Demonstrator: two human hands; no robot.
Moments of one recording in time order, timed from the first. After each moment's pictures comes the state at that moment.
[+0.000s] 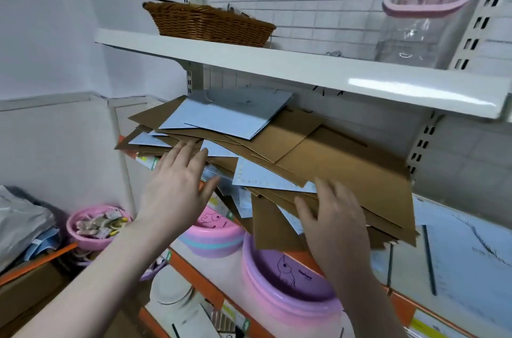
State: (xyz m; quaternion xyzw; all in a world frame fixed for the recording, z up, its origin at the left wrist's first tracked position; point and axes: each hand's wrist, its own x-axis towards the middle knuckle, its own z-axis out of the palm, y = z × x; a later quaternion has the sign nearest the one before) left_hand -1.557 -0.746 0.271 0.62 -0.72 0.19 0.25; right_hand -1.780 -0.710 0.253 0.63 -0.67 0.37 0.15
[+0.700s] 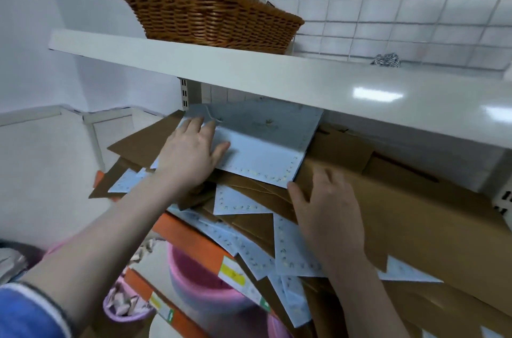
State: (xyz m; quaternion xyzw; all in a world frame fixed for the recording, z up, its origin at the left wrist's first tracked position) left_hand -1.505 -0.956 0.317 0.62 -0.74 0.11 0.22; right_hand -1.699 -0.864 0.289 0.63 -0.71 0.30 0.06
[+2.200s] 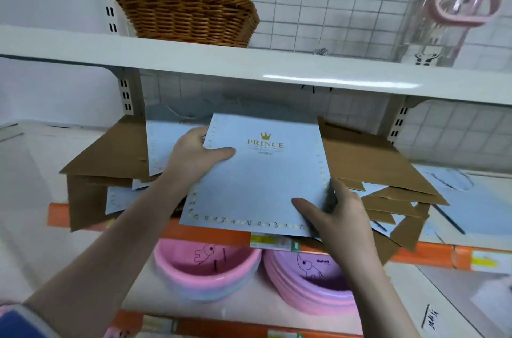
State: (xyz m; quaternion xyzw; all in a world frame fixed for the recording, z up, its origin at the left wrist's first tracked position) left_hand -1.448 -0.955 0.313 0.39 -0.71 -0.42 0.40; right_hand -1.597 -0.783 0.270 0.39 -0.78 0.49 -0.05
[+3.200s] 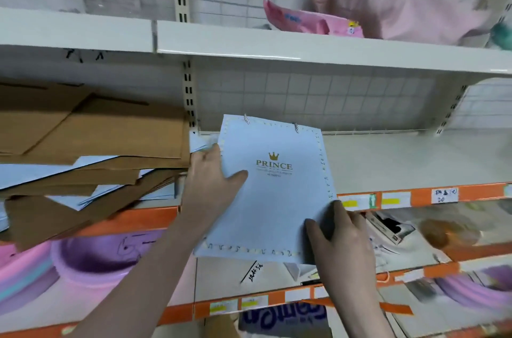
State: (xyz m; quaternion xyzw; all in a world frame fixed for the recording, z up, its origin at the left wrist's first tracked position) left_hand -1.853 -0.626 0.265 0.36 -0.81 -0.30 0.35; right_hand -1.933 -0.448 0.225 0.26 -0.88 0.38 0.10
